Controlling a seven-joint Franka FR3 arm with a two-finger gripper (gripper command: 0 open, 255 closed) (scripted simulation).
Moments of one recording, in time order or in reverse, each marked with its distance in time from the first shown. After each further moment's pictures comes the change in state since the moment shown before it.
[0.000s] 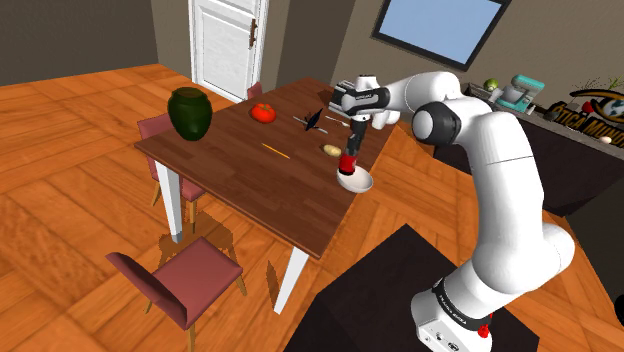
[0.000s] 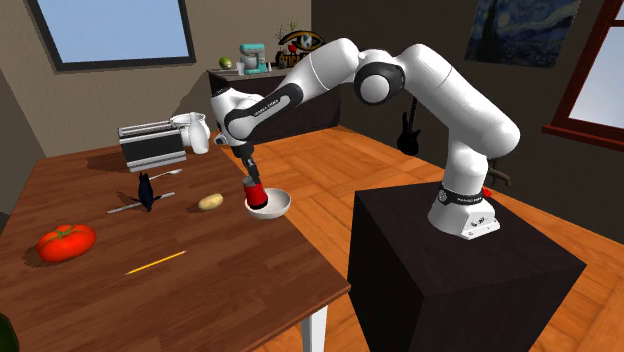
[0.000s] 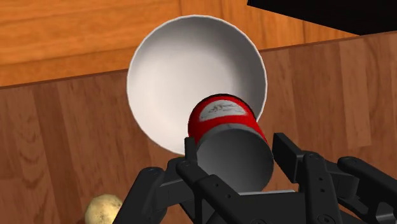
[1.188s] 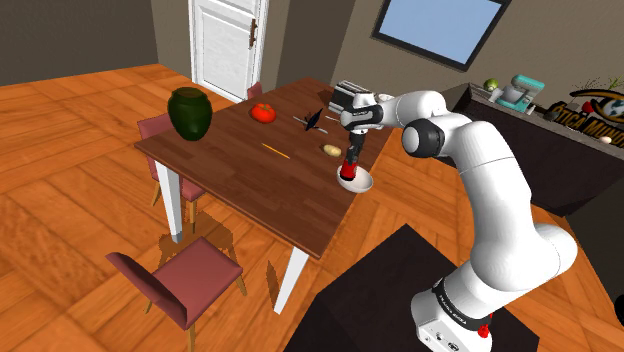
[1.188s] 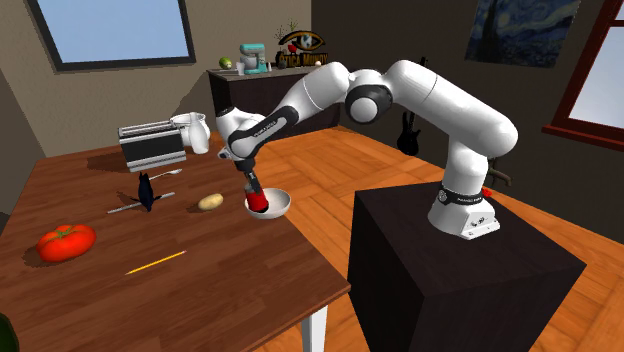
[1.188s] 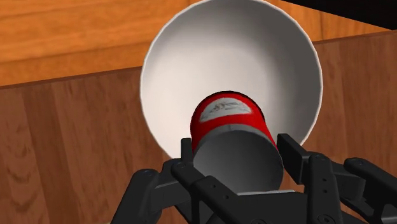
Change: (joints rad) arm -0.056 0.176 0.006 0.127 0.012 0.069 -0.025
